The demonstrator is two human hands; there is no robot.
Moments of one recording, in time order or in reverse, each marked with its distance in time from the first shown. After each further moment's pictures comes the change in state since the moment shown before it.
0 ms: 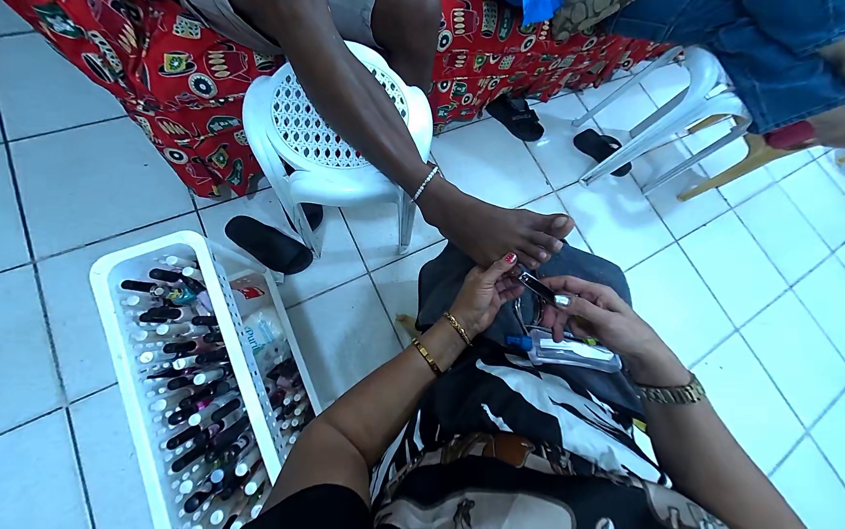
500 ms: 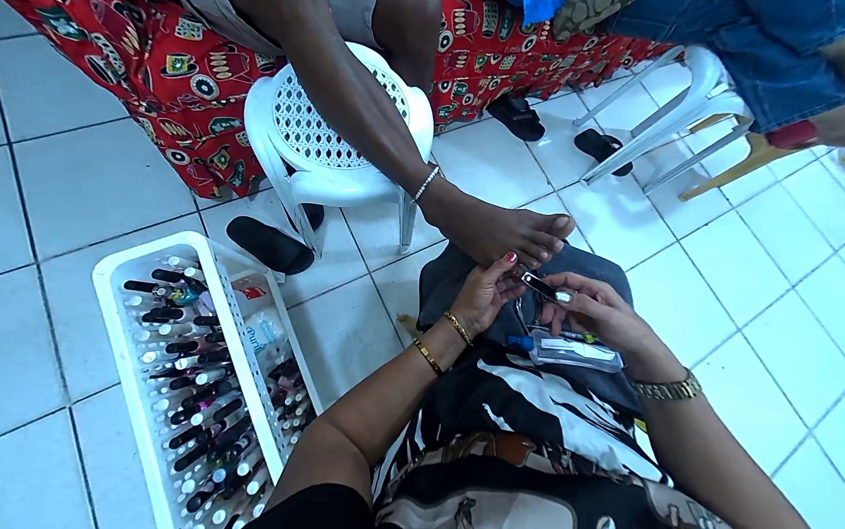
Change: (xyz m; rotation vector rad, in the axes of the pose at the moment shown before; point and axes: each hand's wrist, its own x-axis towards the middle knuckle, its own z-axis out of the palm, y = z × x) left_hand 0.000 0.001 0.000 -0.009 -0.014 -0.003; right_hand 0.005 0.003 0.000 -0.003 0.057 0.031
